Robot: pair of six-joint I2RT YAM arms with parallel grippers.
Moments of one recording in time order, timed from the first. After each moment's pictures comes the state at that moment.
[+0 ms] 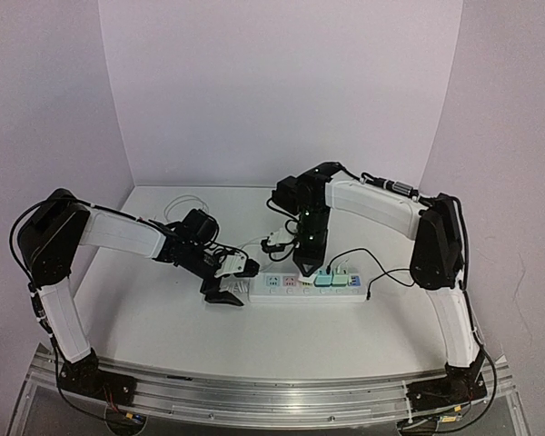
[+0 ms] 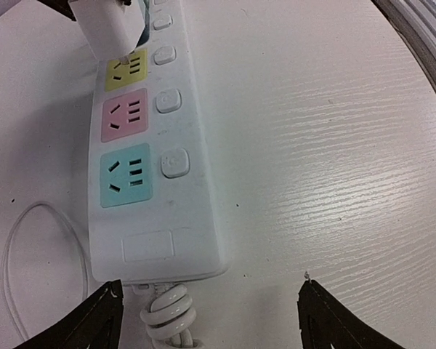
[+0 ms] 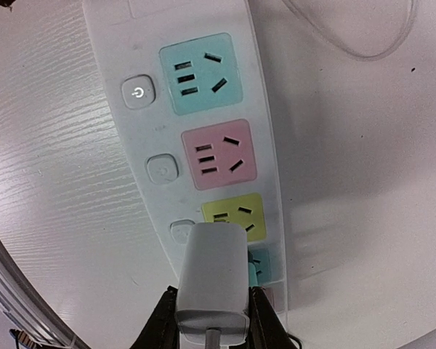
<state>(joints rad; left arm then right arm) -0.69 1.82 1.02 -0.17 0.59 0.97 0.81 2.28 2.14 -1.41 0.00 -0.56</state>
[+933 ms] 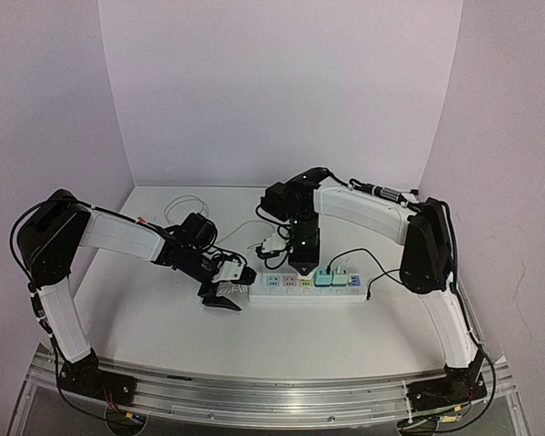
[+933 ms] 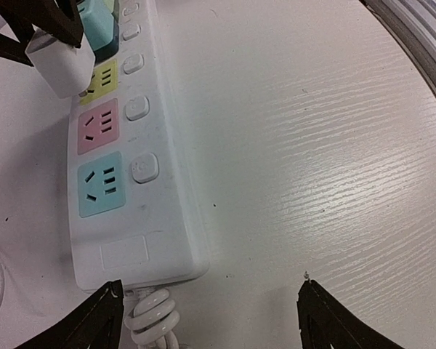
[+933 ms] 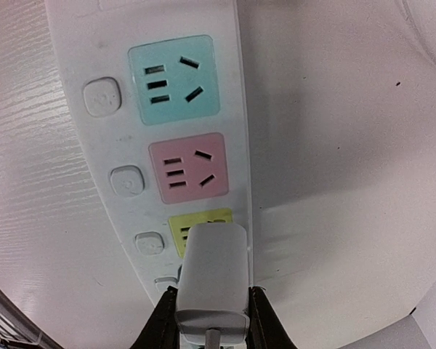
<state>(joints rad) -0.68 1.82 0.99 -0.16 0.63 1.07 0.85 2.34 2.20 -1.41 0.14 -0.62</state>
